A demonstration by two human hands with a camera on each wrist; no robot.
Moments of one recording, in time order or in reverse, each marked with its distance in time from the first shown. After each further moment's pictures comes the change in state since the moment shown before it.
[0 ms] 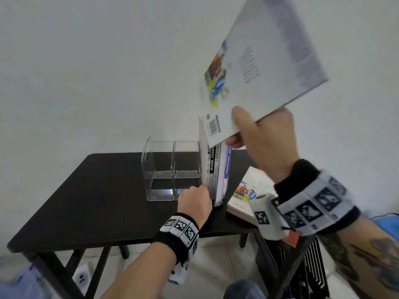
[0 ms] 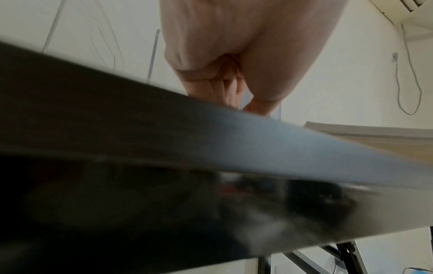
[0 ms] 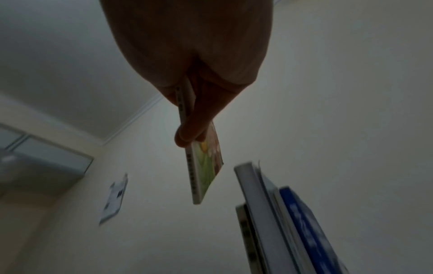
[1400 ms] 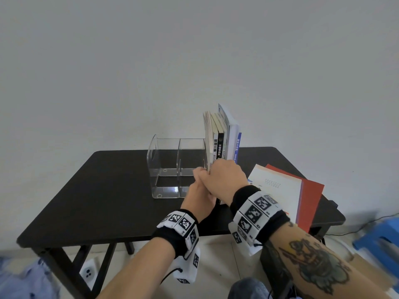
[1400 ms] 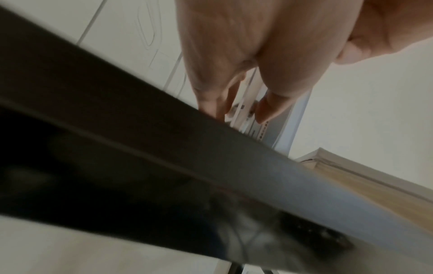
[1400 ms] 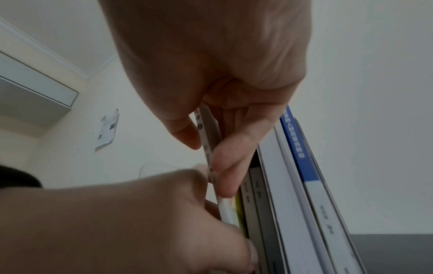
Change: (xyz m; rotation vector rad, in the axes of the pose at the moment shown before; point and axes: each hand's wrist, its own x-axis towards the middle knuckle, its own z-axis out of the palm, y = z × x) left_hand 0.013 -0.015 0.011 -0.358 -0.017 0.047; right_hand -0.023 0.080 0.083 -0.693 -0.438 0.241
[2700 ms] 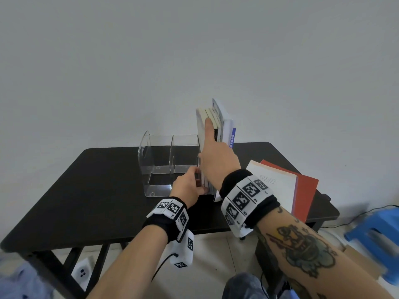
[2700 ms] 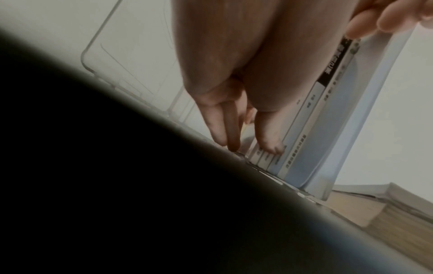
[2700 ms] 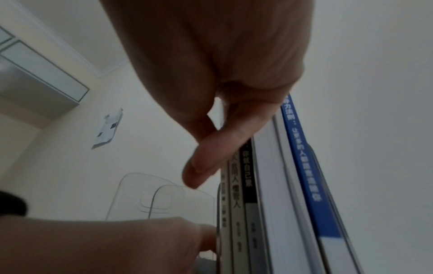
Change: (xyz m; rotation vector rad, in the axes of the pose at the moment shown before) left_hand 0.023 -0.021 -0.007 -0.128 -0.080 -0.170; right_hand 0.016 -0.008 -0.011 -0.120 0.168 -0.155
